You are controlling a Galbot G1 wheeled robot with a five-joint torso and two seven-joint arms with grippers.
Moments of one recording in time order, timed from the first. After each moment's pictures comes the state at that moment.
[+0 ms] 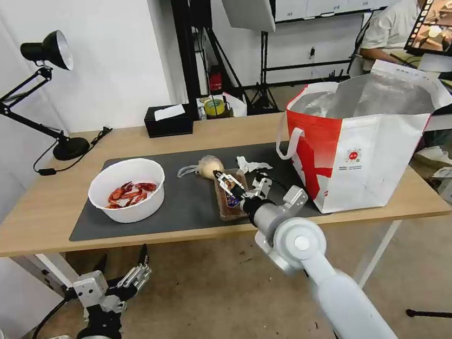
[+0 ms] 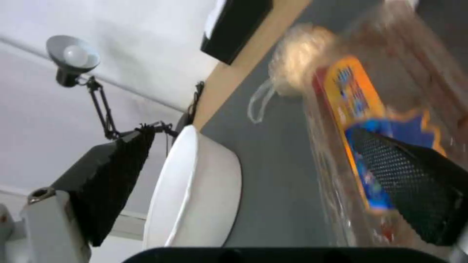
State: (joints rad) left arm 1.86 -1.49 -0.70 -2.42 -0.39 0.19 0.00; right arm -0.93 1.39 0.10 1.96 1.37 -0.28 0.58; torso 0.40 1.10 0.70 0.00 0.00
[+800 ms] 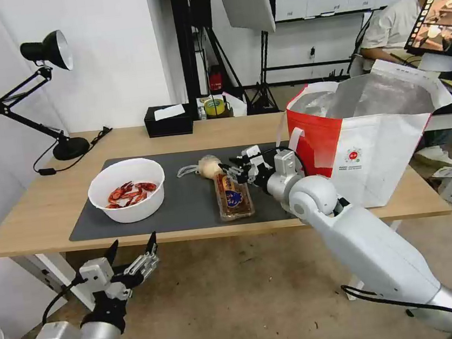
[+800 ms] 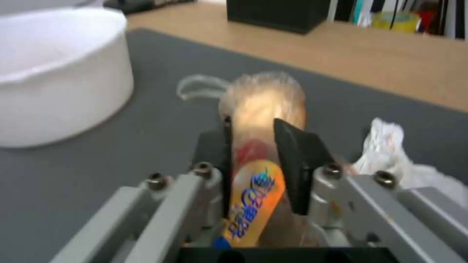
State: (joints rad) left arm 1.78 -1.32 -0.68 -2.42 -0.63 0.20 0.00; right arm -0.57 1.12 -0.11 1.65 0.69 -0.52 0.00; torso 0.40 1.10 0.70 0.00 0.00
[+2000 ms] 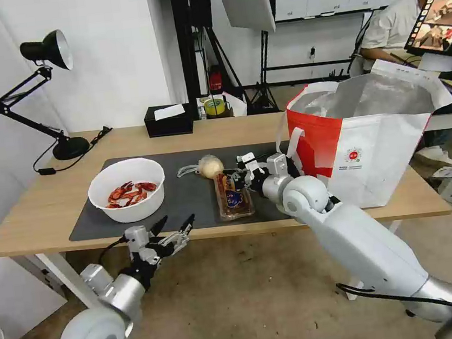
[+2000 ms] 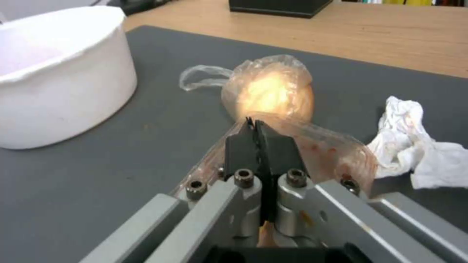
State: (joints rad) left arm 1.35 -0.94 -0.39 -2.08 -1.12 0.18 0.08; right arm -0.57 1.11 -0.12 1.62 0.78 -0.50 -0.01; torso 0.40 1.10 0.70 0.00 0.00
